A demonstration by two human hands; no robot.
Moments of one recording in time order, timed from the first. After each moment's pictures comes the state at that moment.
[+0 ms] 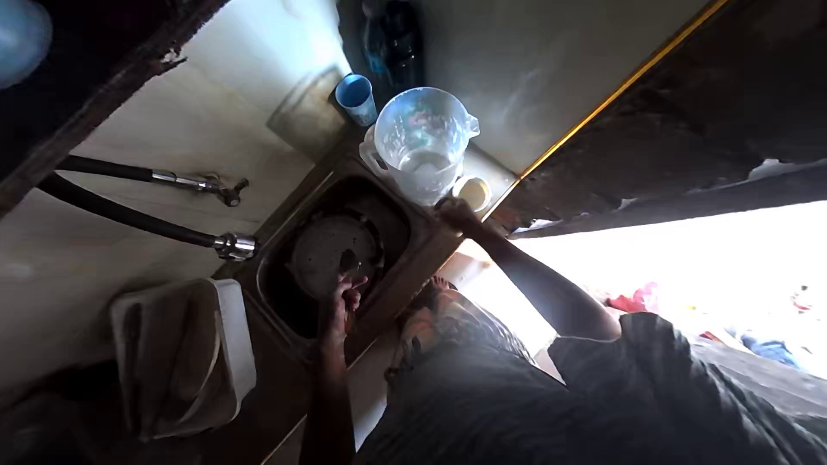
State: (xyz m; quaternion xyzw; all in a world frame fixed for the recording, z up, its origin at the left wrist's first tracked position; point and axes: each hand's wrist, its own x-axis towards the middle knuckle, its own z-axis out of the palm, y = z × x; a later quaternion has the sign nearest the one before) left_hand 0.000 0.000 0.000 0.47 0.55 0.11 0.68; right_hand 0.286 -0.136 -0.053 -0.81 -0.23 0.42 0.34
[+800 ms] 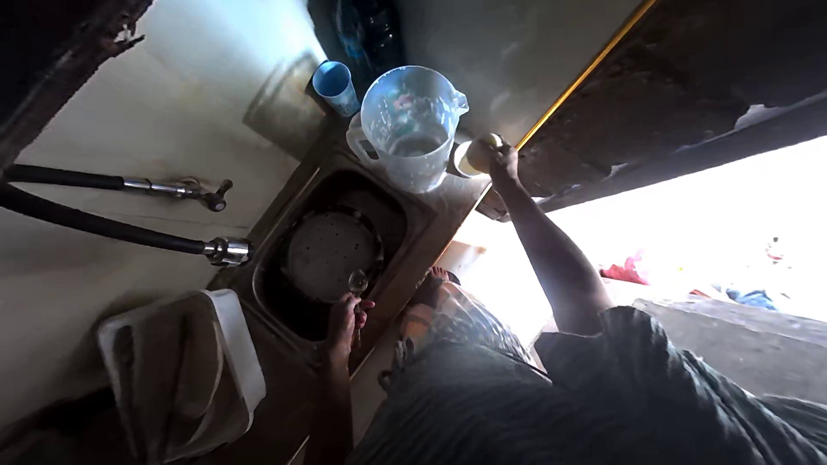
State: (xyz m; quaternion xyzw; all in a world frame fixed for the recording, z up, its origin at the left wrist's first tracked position) left_hand -0.047 0.003 -0.035 0.52 0.58 -0.04 0.62; right_hand 0.358 -0.178 -0.086 -0.80 0.01 0.13 0.58
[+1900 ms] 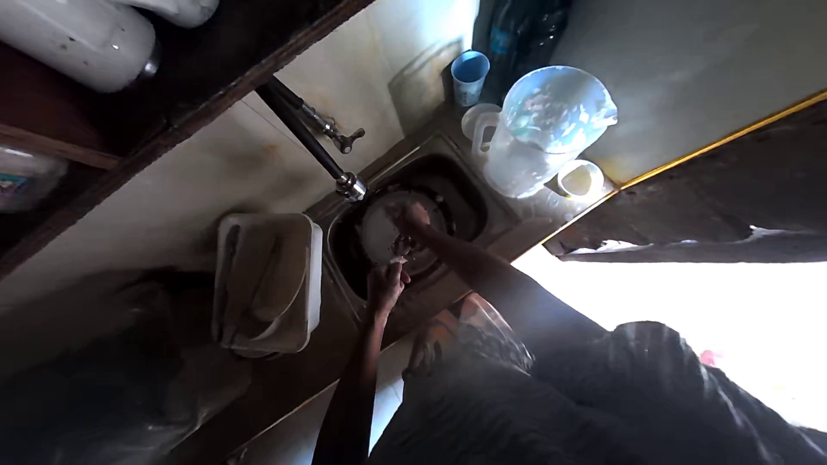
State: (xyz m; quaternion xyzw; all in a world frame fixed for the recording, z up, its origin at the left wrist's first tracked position) left_hand -0.085 0.040 0.001 0.64 0.53 0.06 0.55; right_hand 0.089 0.080 -0.037 -0.77 -0.37 0.46 0.24
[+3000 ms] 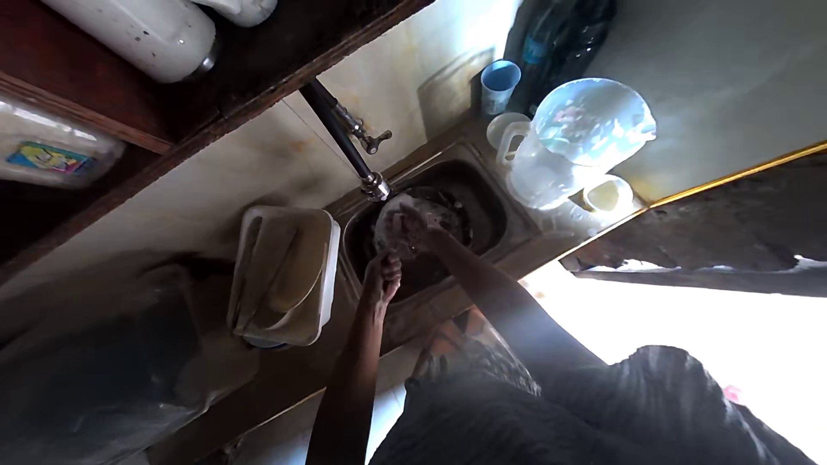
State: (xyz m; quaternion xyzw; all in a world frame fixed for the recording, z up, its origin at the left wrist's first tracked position) left_hand -0.099 0.078 -0.005 0.22 0.43 0.23 0.84; right_hand 0.067 0.086 -0.075 -0.44 -0.14 0.68 0.57
